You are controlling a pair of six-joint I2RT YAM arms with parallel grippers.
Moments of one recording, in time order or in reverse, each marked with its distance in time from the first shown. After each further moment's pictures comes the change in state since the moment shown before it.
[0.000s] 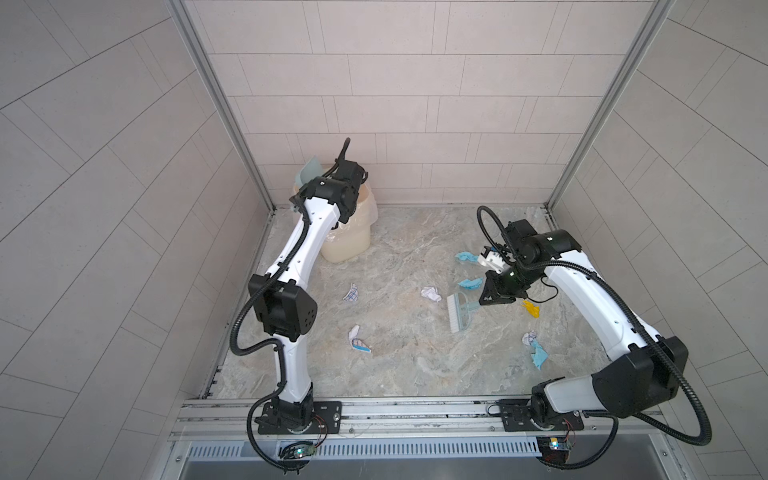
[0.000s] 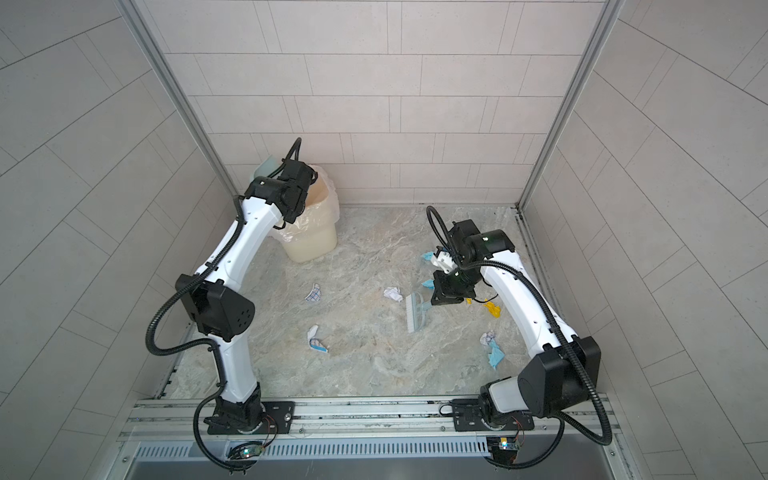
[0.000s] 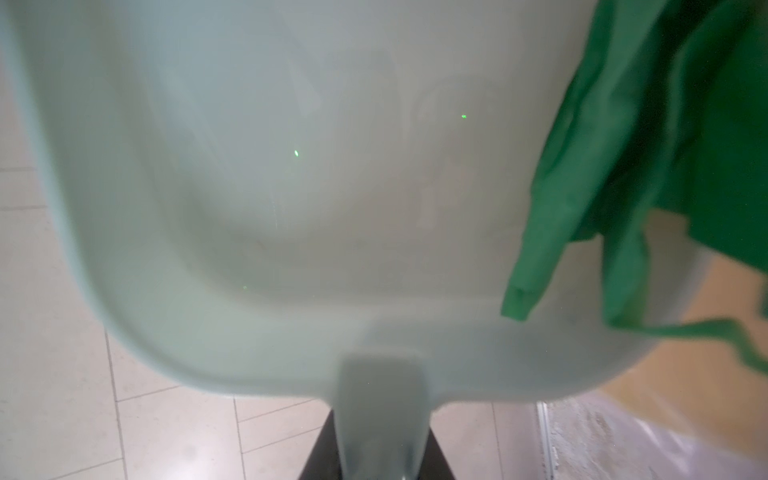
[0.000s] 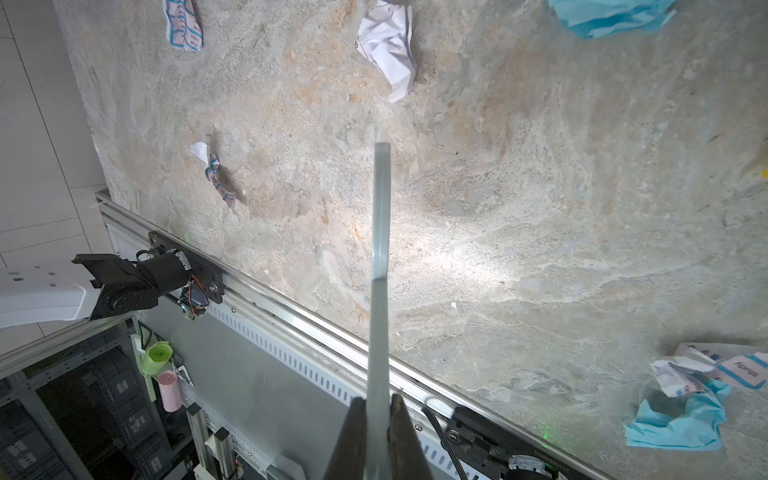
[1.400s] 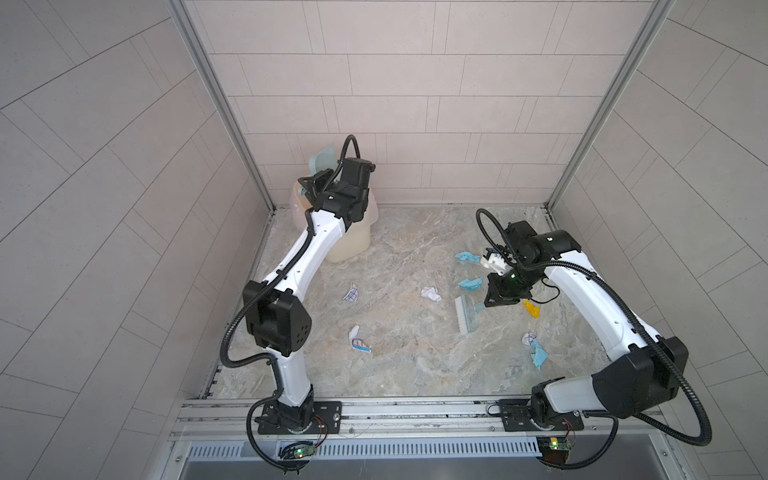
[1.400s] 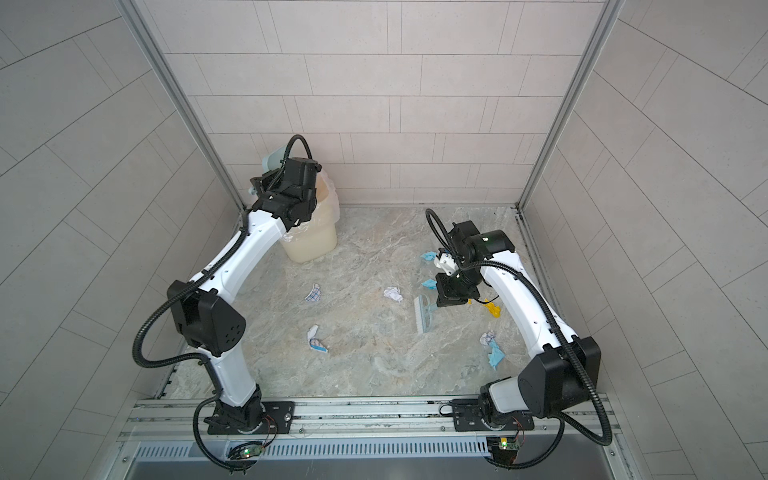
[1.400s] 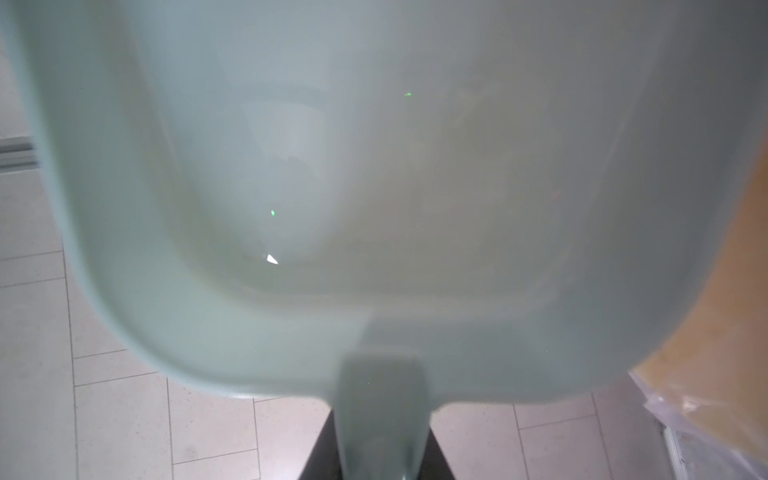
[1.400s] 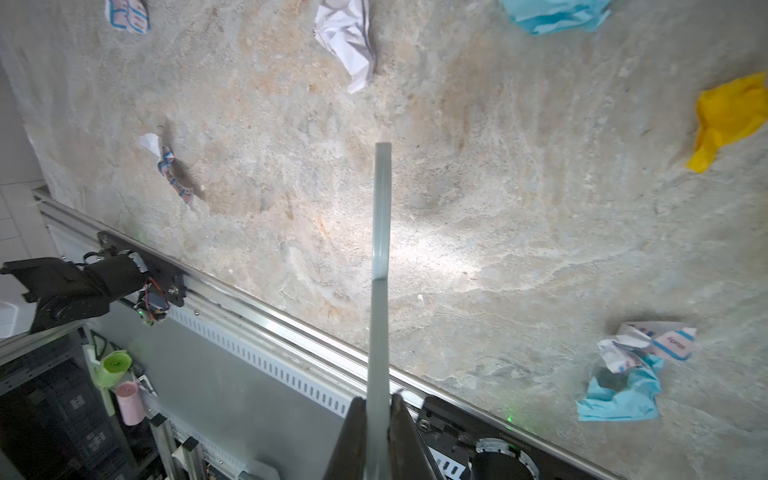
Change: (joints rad) left arm -0.086 -0.124 -0.185 0.584 -0.124 0.518; right arm 0.000 -0.004 0.007 -0.031 0.124 -0.026
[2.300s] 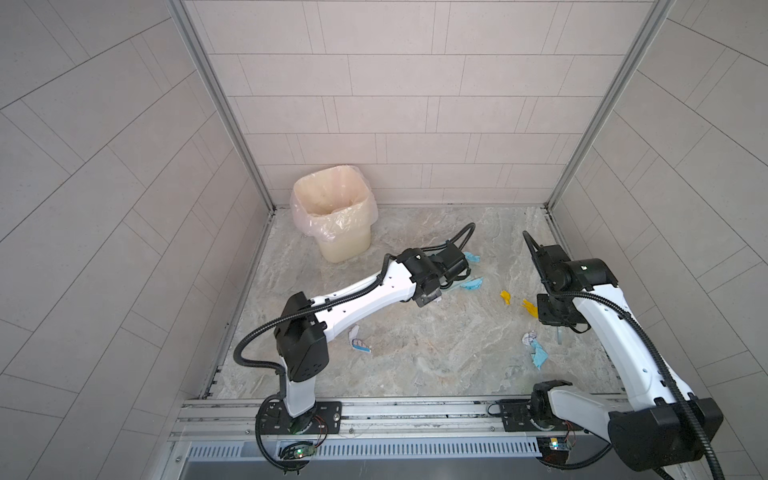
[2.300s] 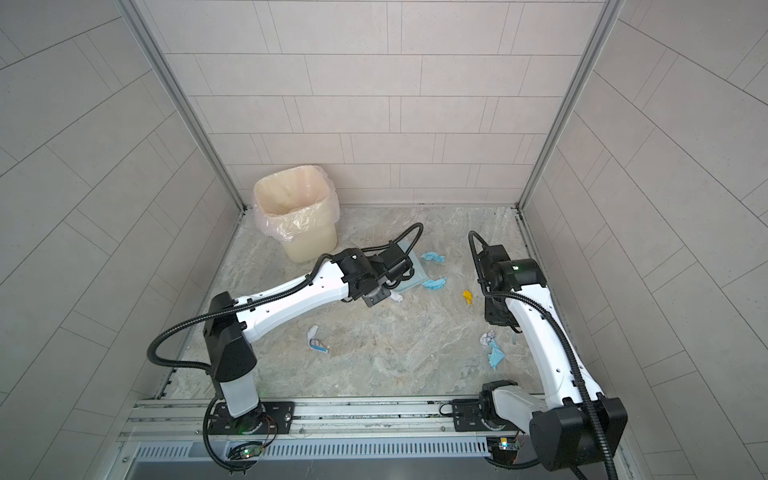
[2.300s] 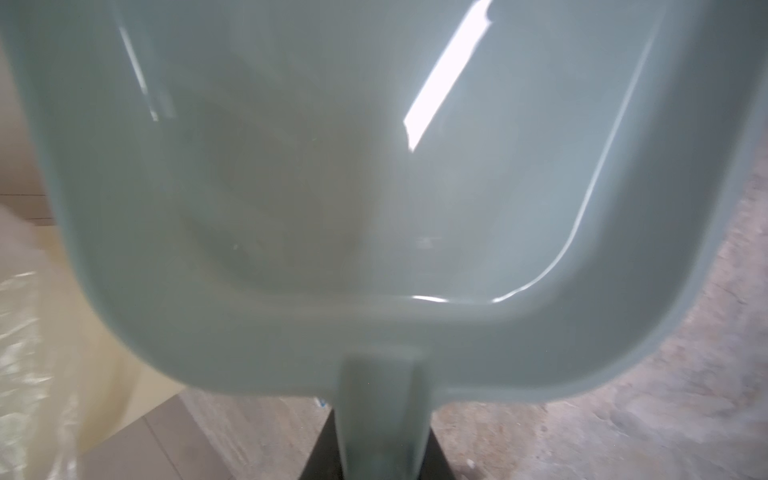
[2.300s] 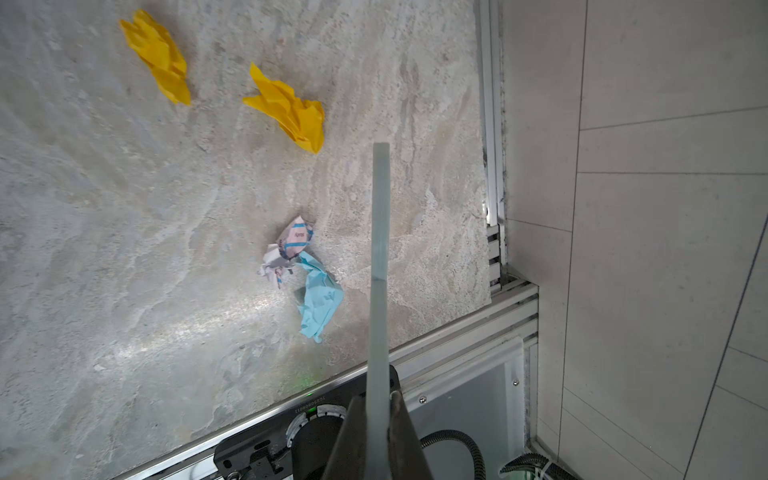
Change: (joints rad) left arm -0.620 -0.003 -0.290 -0.458 0.887 -0.933; right arm -0.175 -0.266 -0.246 -0.070 0.735 0.224
